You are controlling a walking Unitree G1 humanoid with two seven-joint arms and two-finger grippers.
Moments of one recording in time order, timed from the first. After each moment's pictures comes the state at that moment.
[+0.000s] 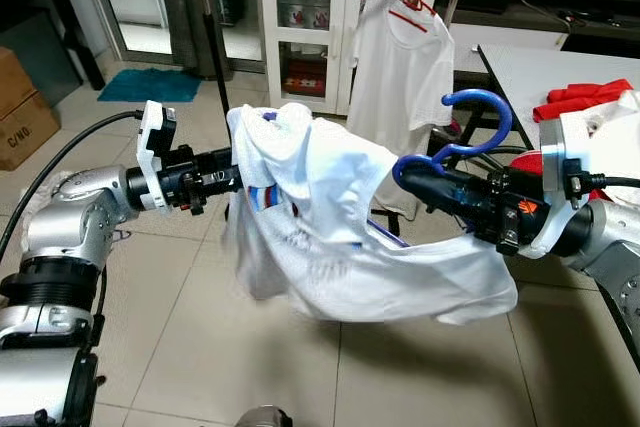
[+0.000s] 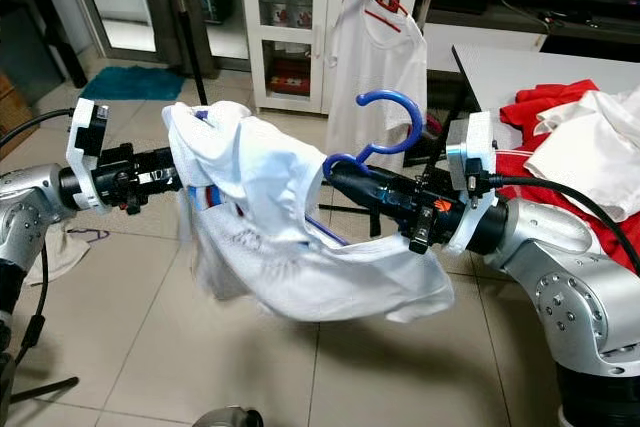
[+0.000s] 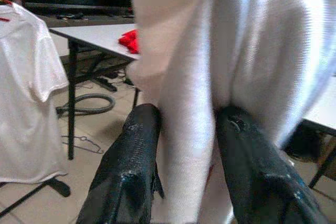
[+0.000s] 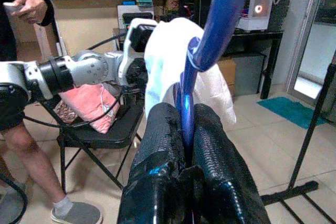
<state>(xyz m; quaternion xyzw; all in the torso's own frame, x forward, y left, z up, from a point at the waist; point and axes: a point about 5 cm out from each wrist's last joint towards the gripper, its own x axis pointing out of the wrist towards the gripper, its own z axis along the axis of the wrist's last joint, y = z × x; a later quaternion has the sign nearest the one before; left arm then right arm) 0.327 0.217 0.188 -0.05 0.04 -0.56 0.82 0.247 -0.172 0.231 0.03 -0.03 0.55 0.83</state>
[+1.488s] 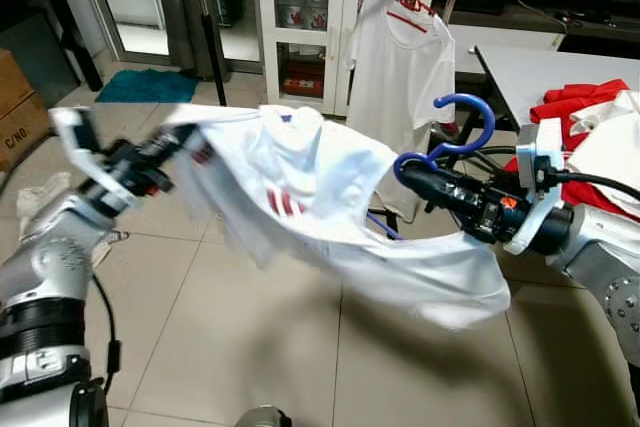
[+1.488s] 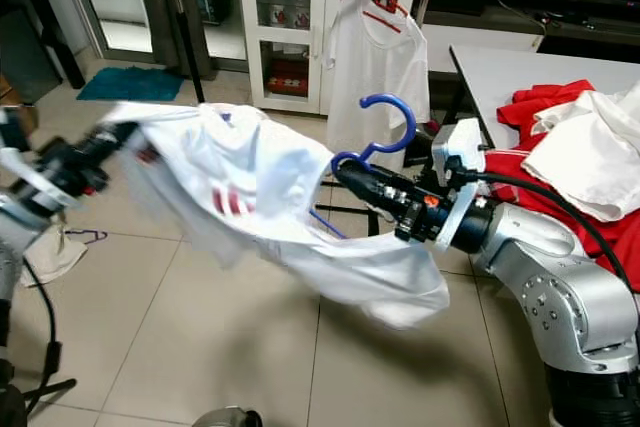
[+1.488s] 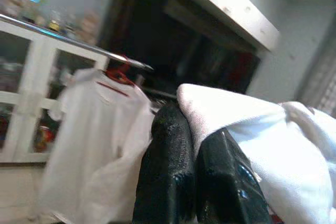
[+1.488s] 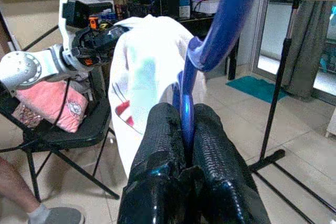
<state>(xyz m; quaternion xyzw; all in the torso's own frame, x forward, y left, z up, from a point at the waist) 0.315 0.262 0.187 -0.21 -0.11 -0.33 0.92 0.259 -0.173 0.216 0.04 0.01 0.48 0.87</state>
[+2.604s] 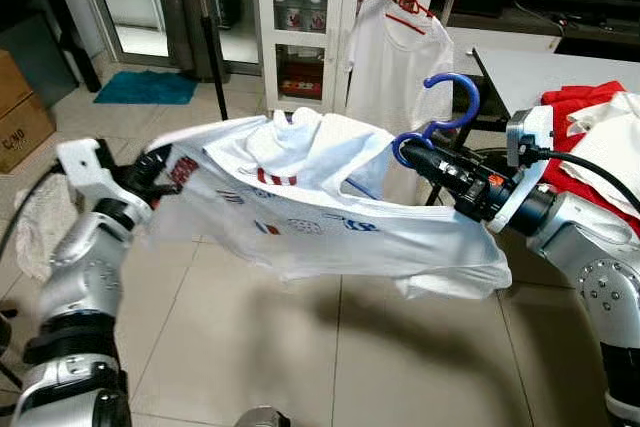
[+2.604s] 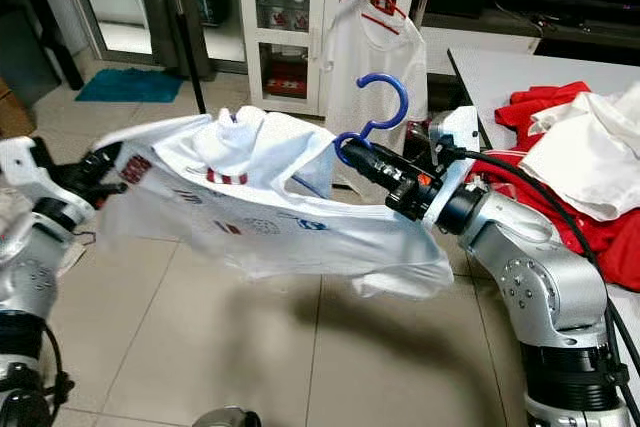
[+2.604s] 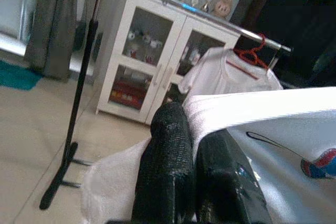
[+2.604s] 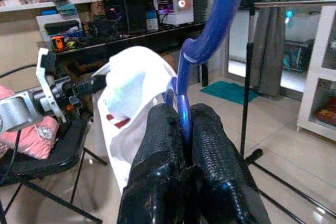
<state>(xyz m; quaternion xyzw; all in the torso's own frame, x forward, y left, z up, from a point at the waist) 0.326 0.269 0.136 -0.16 -0.03 -0.07 0.98 0.283 -0.173 0.209 0.07 0.00 0.42 0.90</state>
